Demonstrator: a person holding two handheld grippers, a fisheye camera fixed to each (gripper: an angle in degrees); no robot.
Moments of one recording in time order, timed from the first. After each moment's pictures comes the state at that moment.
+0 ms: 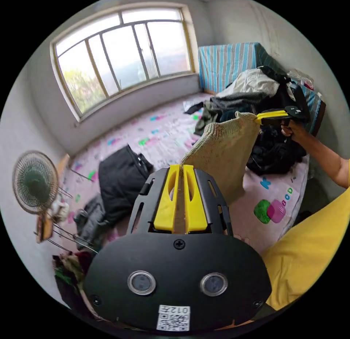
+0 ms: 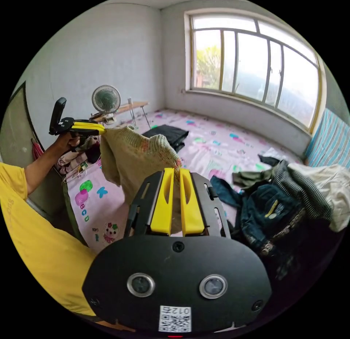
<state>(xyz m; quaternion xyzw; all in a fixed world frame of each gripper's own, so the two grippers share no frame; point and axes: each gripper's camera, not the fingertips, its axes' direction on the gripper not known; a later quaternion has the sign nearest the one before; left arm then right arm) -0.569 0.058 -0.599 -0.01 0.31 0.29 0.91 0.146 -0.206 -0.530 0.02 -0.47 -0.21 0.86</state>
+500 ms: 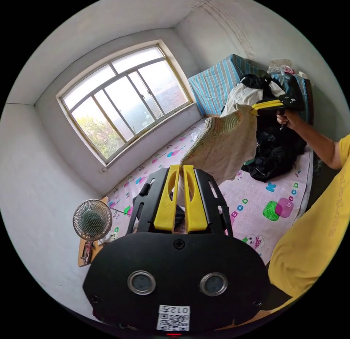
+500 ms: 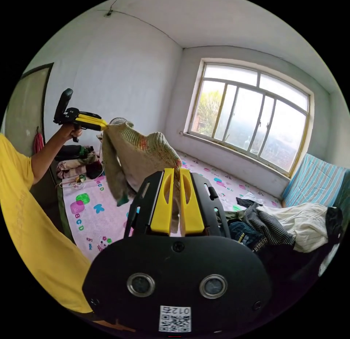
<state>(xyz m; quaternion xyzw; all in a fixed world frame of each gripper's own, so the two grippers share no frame) -0.639 0.069 -0.753 0.12 0.27 0.34 0.89 0.218 -0.186 -0.661 0.16 -0.44 -0.21 0.86</state>
